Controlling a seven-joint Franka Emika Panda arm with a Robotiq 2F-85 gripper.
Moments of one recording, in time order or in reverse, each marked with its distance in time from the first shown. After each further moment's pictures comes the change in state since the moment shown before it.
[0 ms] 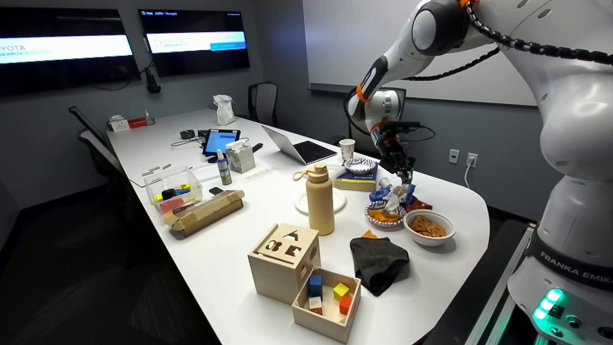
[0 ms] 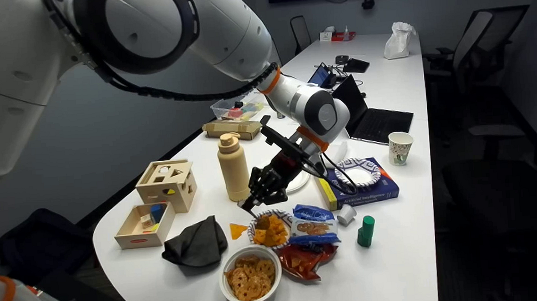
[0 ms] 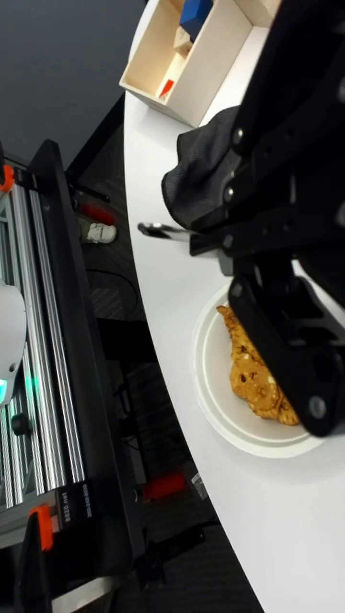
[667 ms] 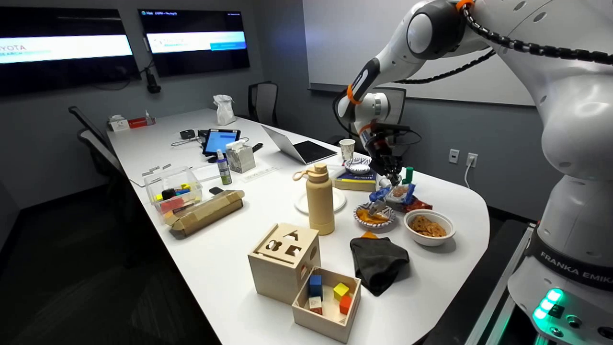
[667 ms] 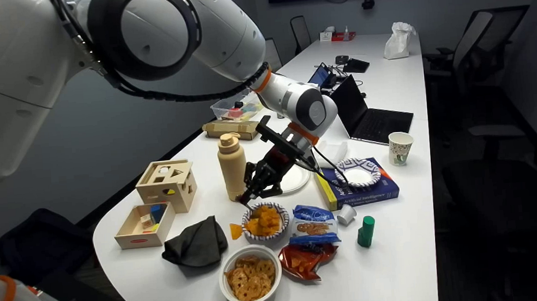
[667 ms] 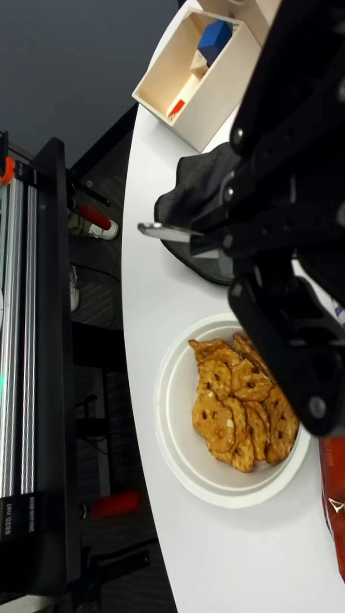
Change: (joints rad) arm 0.021 0.029 0.049 0.051 -0.005 0.013 -0.079
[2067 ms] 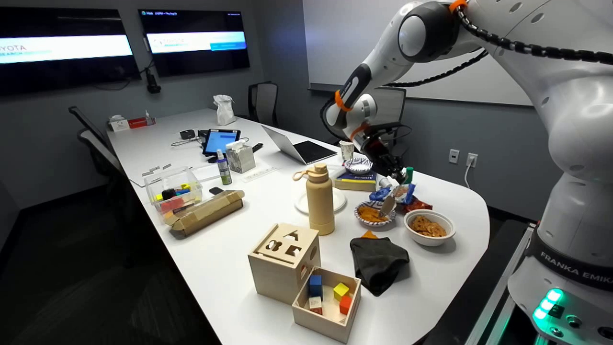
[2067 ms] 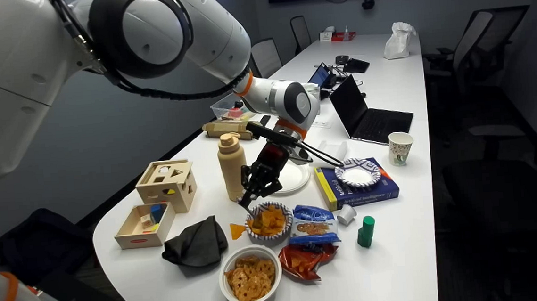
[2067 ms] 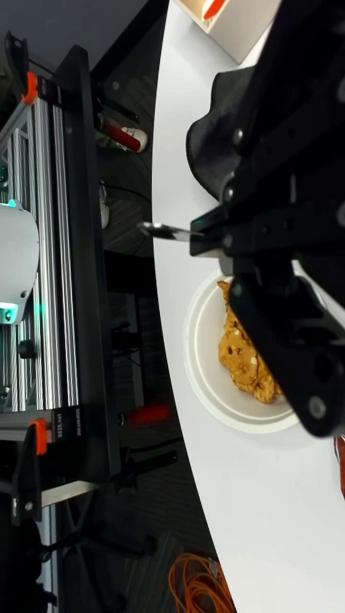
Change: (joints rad) arm 0.091 0.011 -0.010 0.017 -0.174 -0.050 0.043
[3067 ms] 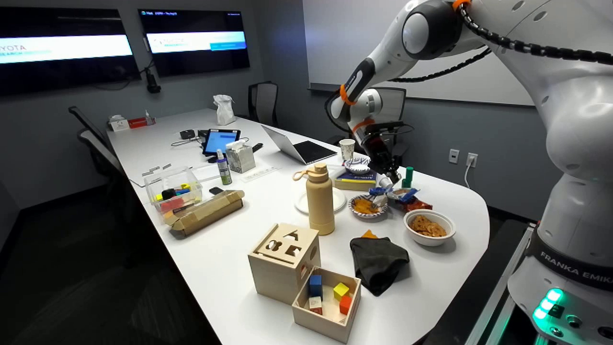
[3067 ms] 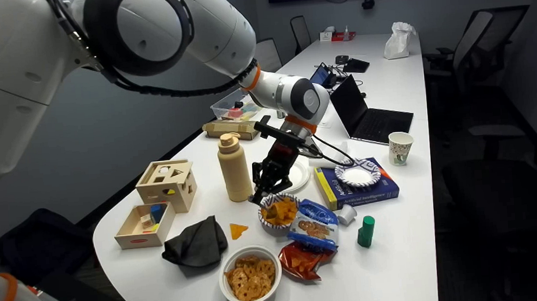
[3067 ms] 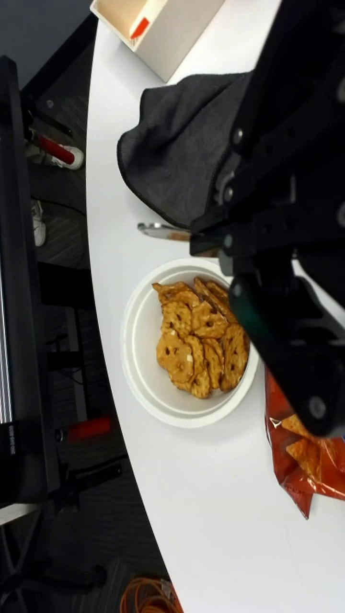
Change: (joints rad) arm -0.029 -0.018 -0.017 0.009 0.055 0.122 0.008
